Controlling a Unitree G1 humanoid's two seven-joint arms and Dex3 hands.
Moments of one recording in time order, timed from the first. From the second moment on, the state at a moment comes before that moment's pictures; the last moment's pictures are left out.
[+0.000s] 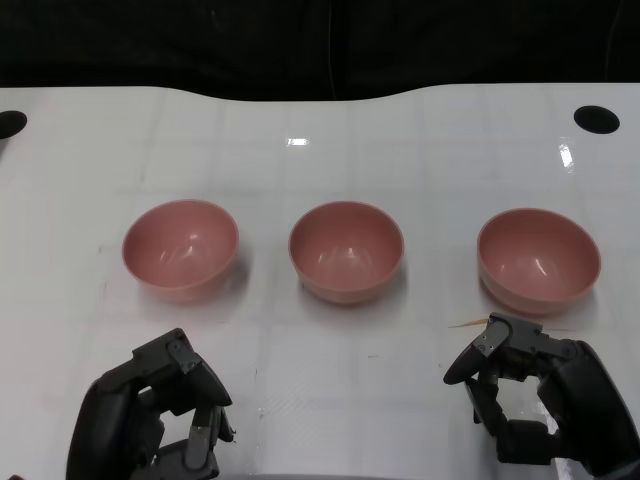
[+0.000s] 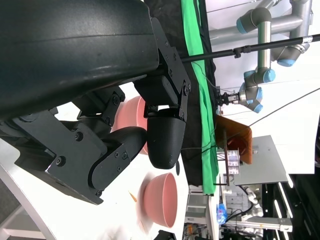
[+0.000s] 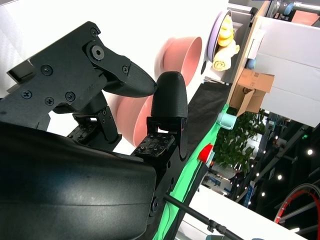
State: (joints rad) left arm 0.21 -0.02 0.03 0.14 -0.19 -0.56 -0.29; right arm 0.03 -0.08 0.08 0.32 -0.04 -0.72 0.19
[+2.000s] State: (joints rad) left arm 0.17 -0.02 0.05 0.21 -0.24 -0.59 -0.33; right arm -0.19 -0.39 0.14 0.11 -0.81 -0.24 -0.04
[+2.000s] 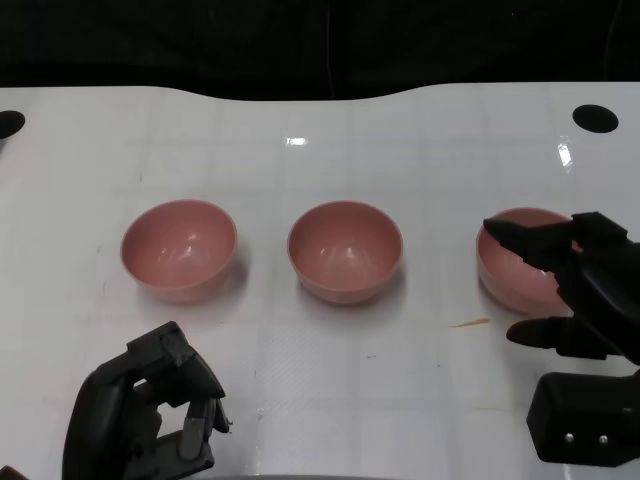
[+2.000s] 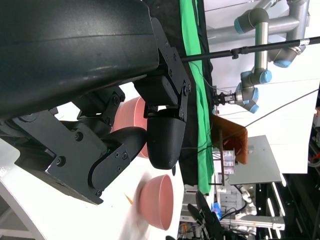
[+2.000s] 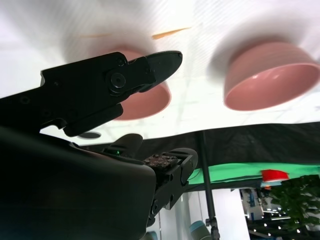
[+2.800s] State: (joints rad) left arm 0.19 -0.03 0.04 0.18 -0.24 -0.60 -0.35; right arm -0.43 -0.38 0.39 0.46 -0.95 0.04 -0.01
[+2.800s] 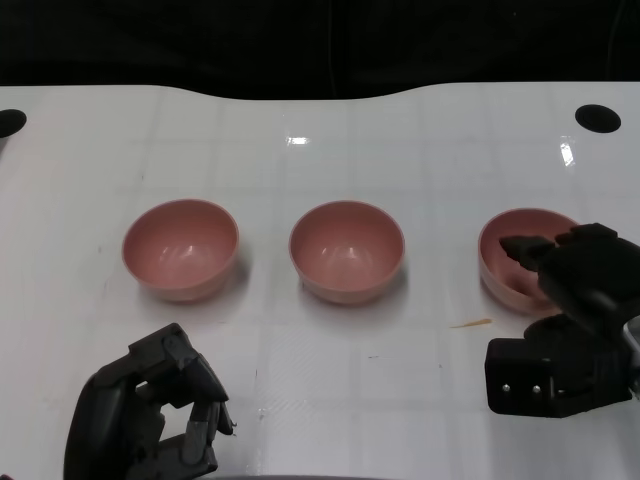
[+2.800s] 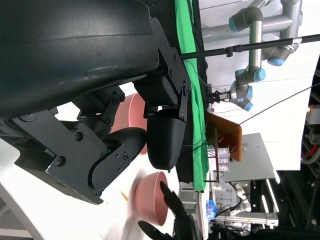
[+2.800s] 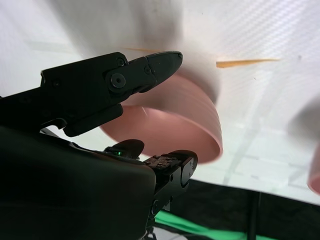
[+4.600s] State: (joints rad) left arm 0.18 -0.04 0.03 0.16 -0.21 -0.60 -0.35; right arm -0.75 -0.26 0.53 0.64 -0.82 -0.49 -0.39
